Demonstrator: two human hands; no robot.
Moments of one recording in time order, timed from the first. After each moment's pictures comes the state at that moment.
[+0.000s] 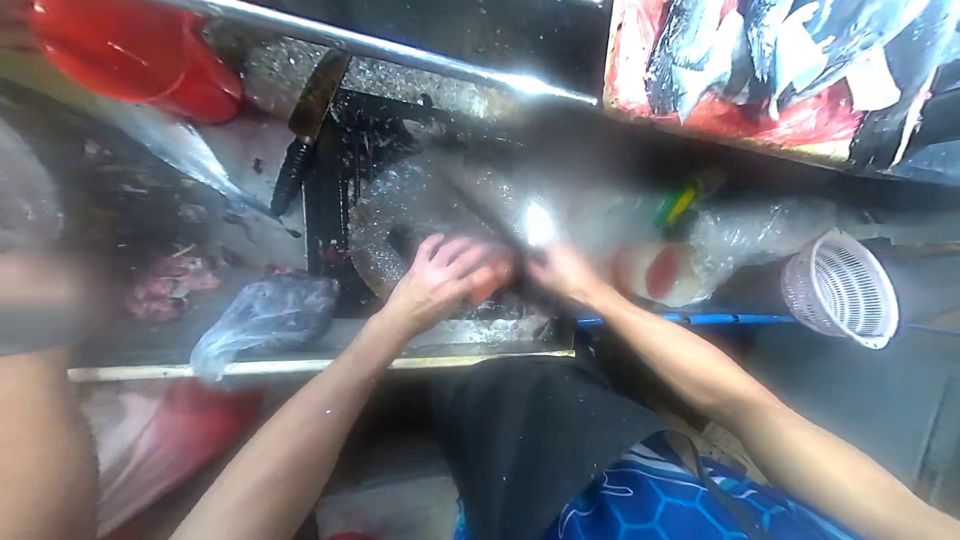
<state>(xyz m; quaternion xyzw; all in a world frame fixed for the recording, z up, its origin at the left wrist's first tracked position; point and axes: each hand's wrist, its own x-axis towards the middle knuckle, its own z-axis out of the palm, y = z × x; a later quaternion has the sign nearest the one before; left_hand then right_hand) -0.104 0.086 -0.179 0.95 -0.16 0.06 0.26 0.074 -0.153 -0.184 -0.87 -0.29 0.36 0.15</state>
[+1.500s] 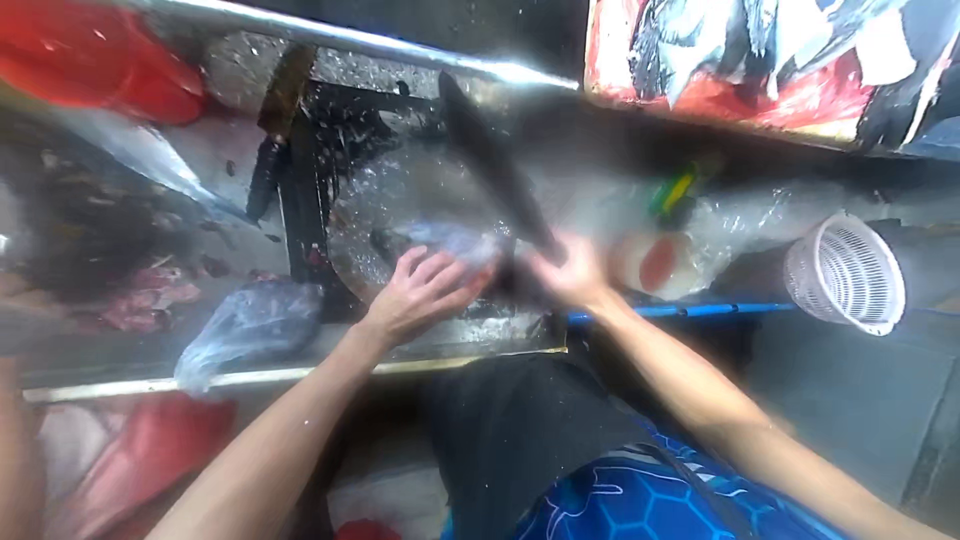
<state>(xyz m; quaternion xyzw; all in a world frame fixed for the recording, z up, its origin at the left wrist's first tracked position) -0.111 0.090 -0.194 0.94 -0.21 0.08 0.25 0.074 -0.166 -0.137 -0.83 -0.27 0.25 0.41</state>
